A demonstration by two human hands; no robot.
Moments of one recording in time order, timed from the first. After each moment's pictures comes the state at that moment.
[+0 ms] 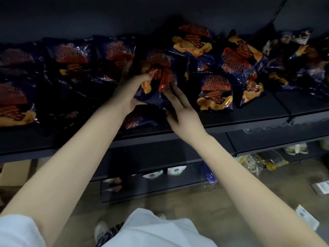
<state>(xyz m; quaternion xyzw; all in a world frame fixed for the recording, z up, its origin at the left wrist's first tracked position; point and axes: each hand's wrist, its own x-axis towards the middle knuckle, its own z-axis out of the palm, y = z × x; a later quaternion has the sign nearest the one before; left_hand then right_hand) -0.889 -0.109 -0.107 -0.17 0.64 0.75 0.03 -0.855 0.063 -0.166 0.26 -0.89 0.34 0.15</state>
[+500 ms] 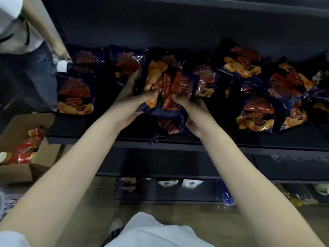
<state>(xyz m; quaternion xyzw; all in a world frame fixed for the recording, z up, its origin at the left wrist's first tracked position) -0.812 -0.212 -0.091 -0.06 0.64 0.77 -0.03 -0.860 -0.040 -0.106 0.02 -0.63 0.75 -0.21</state>
